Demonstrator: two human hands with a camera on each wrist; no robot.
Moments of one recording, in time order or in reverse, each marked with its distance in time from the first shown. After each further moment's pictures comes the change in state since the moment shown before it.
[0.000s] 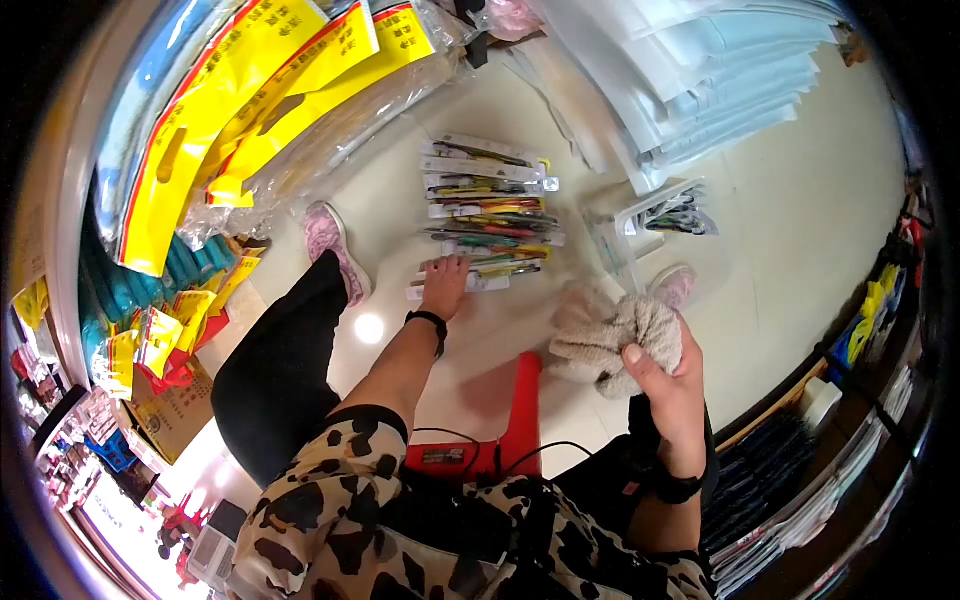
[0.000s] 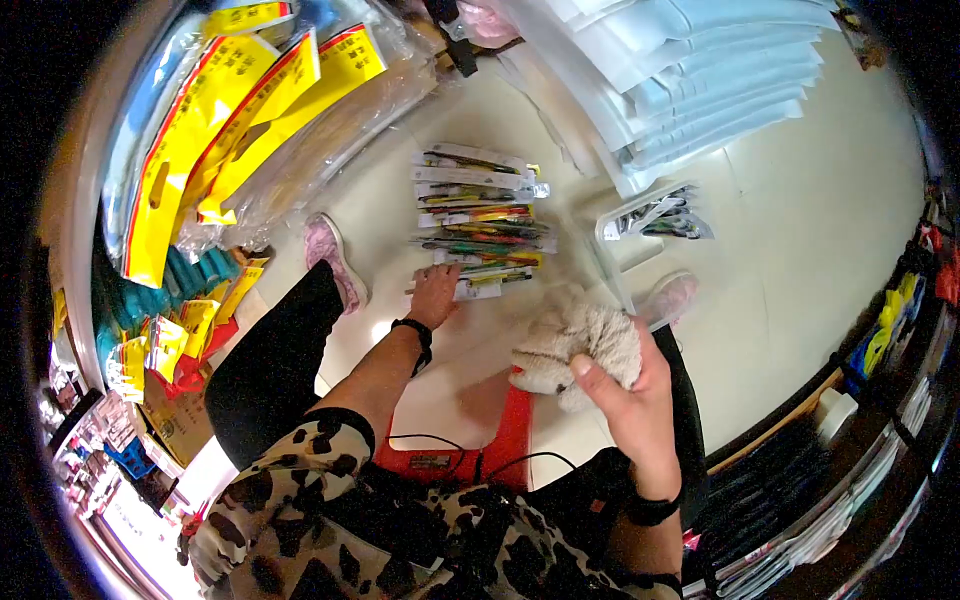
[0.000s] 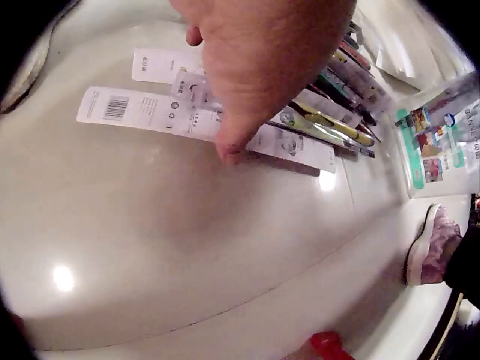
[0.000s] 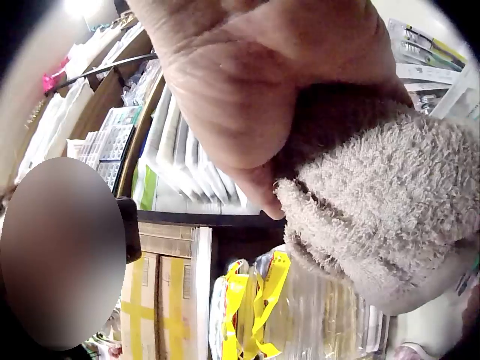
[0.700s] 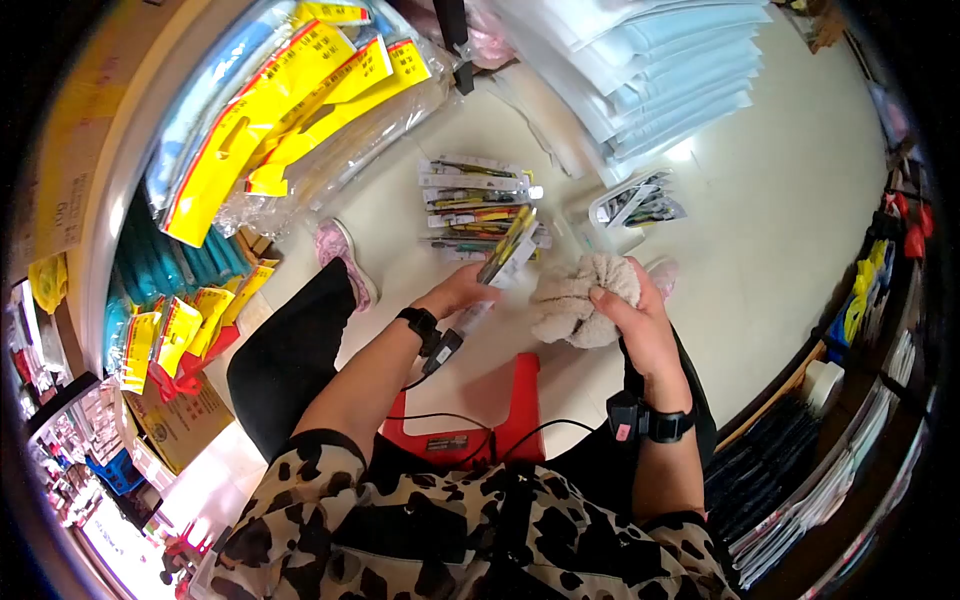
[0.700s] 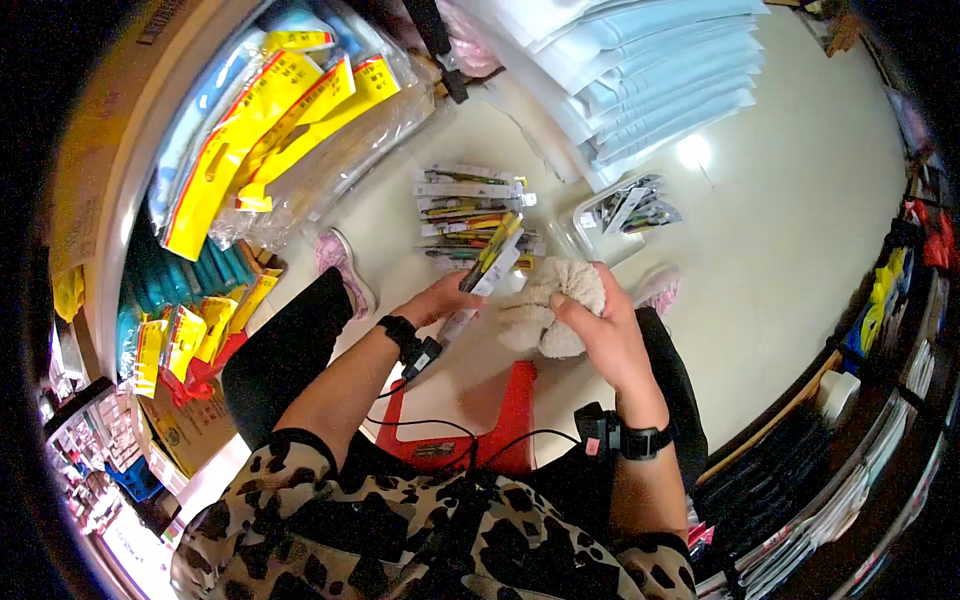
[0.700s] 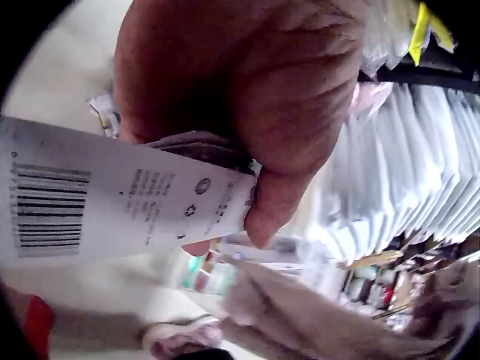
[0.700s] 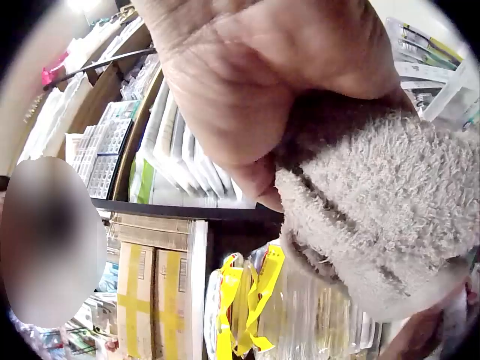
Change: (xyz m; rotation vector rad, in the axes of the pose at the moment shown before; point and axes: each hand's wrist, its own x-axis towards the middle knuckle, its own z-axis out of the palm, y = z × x) left_hand -0.017 0.042 -0.119 -1.518 -0.542 -0.102; right_hand -0.001 0.011 -0.001 -0.007 -0.063 -0.088
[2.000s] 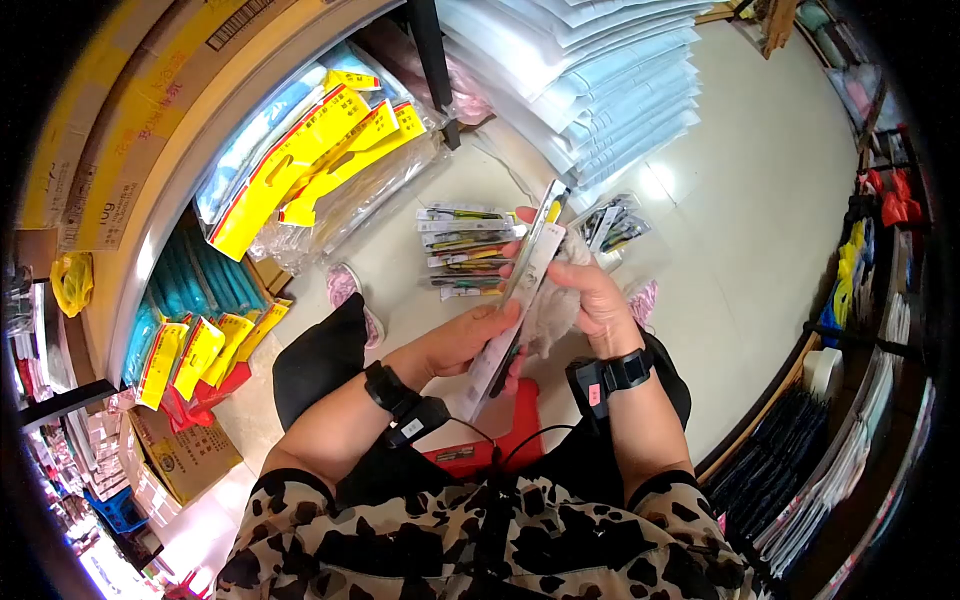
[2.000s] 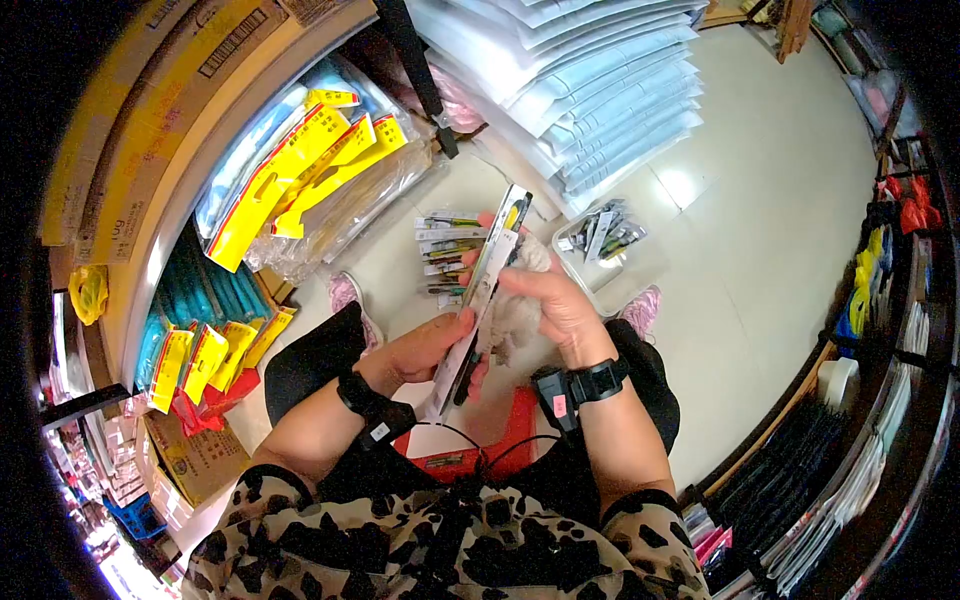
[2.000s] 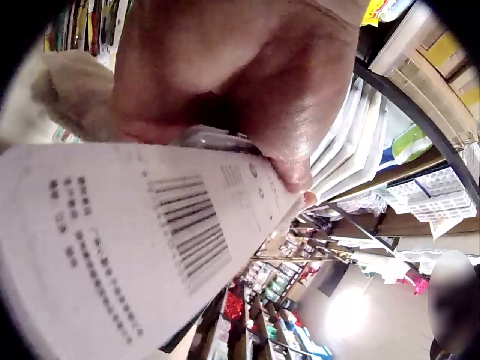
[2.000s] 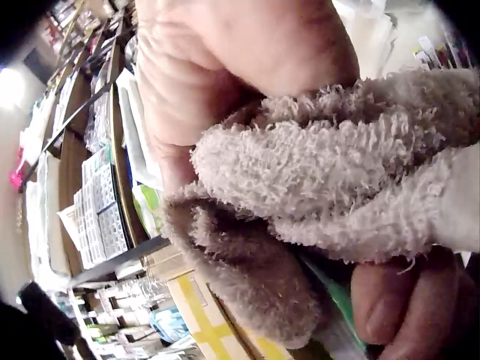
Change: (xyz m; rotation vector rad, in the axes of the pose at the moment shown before) left_hand -0.144 0.121 0.103 -0.175 -0.342 0.029; right_hand 0.003 -0.039 0.041 0.624 -0.511 -0.104
